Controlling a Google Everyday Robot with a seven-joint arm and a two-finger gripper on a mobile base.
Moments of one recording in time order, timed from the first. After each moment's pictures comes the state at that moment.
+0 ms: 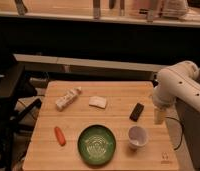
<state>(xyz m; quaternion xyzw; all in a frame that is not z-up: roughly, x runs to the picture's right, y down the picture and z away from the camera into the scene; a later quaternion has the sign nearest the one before) 0.285 0.105 0.685 -0.28 0.02 0.02 0.96</state>
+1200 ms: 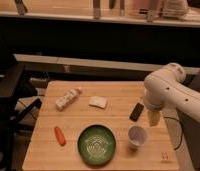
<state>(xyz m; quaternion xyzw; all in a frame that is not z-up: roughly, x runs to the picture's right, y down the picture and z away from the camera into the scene) 0.248 0.109 0.675 -0.26 0.02 -0.07 0.96</state>
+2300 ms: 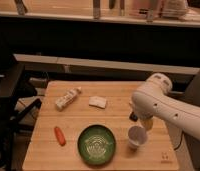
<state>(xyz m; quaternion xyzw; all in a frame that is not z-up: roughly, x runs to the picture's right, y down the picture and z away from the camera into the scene) 0.190 0.132 0.671 -0.23 -0.01 -0.22 0.95</state>
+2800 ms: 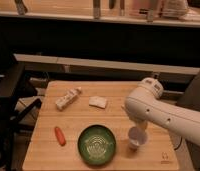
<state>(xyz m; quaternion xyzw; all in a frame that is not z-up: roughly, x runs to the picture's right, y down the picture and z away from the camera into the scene) 0.170 0.139 0.677 -0.21 -0.02 -0.28 0.94</state>
